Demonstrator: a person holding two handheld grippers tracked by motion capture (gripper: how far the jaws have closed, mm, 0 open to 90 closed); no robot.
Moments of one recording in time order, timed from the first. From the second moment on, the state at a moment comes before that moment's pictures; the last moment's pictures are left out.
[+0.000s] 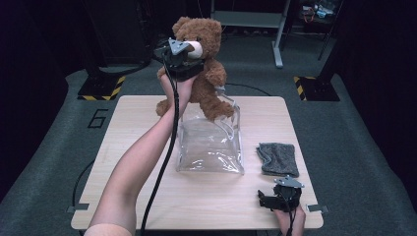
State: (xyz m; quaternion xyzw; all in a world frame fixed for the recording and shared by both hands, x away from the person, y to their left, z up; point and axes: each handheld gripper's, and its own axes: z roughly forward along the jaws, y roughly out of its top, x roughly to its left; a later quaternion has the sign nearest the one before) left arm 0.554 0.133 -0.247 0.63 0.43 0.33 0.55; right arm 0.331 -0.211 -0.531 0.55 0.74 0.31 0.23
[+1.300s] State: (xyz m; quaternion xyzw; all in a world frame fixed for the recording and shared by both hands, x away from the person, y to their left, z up) left arm 0.534 0.150 -0.292 0.66 0.42 0.30 0.54; right arm 0.333 -0.212 -0.530 0.55 0.74 0.32 0.23
